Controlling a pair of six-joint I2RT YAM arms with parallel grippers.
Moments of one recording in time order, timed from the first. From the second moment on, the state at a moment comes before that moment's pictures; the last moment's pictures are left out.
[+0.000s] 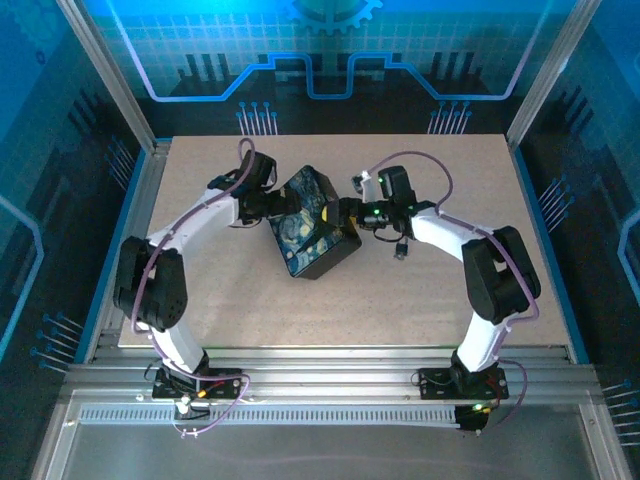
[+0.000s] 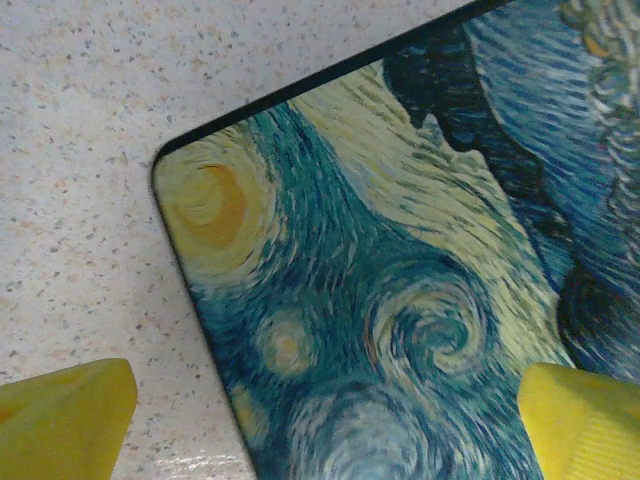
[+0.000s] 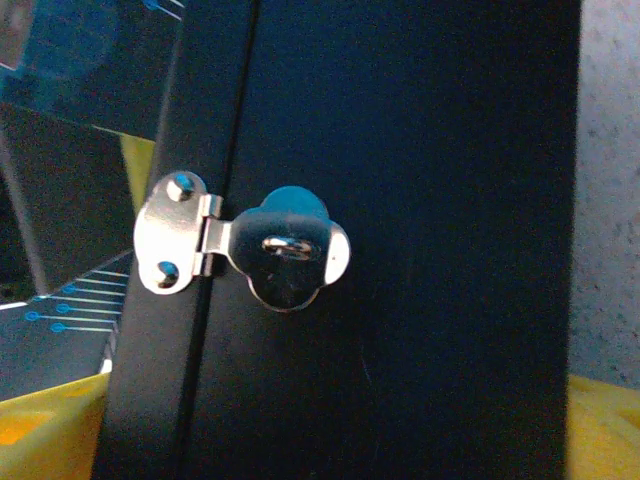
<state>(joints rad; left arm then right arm) -0.31 1.74 1.36 -0.65 0.05 -0.54 0.39 1.80 1.13 -0.06 -0.69 0.50</state>
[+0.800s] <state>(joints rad) -0.30 1.84 1.39 -0.60 0.04 -0.53 0.40 1.88 1.15 -0.16 -0.66 0.47</state>
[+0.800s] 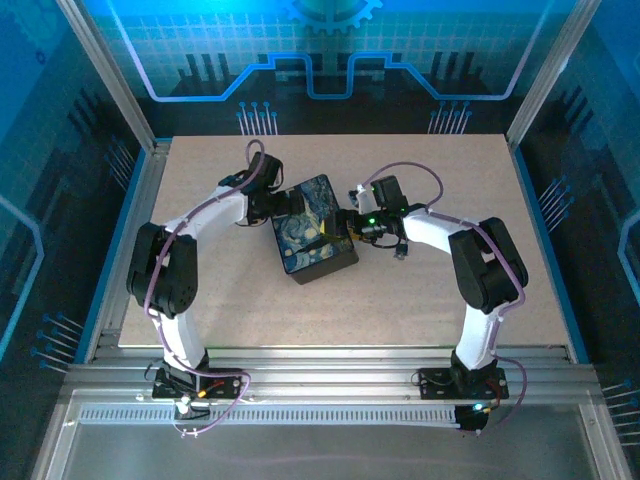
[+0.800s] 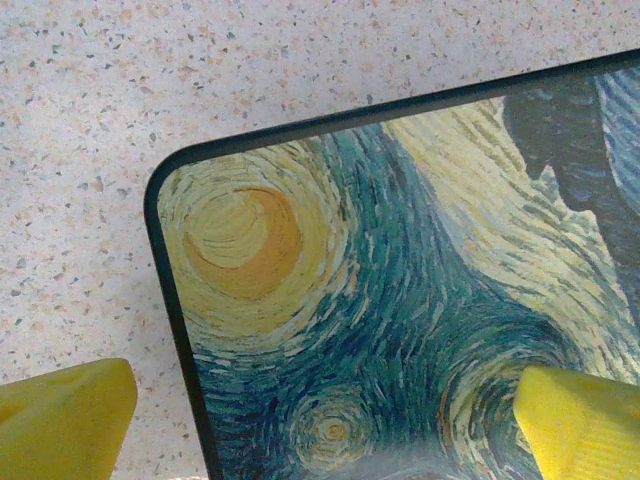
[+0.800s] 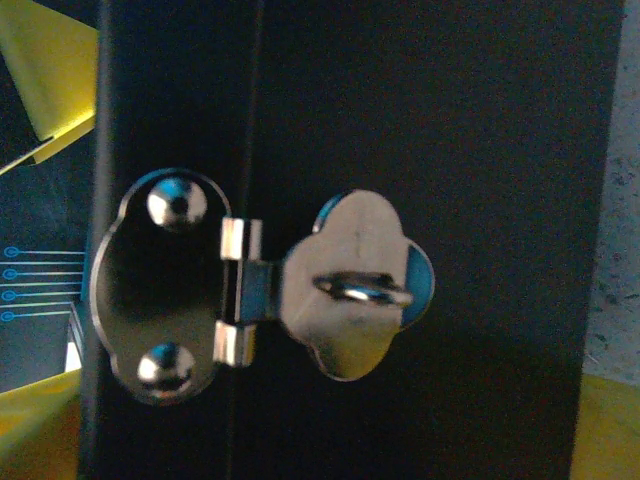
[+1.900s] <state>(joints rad) -0.18 1.92 1.56 -0.64 0.03 -0.47 0.67 1.79 1.04 -0.08 -0.44 0.67</state>
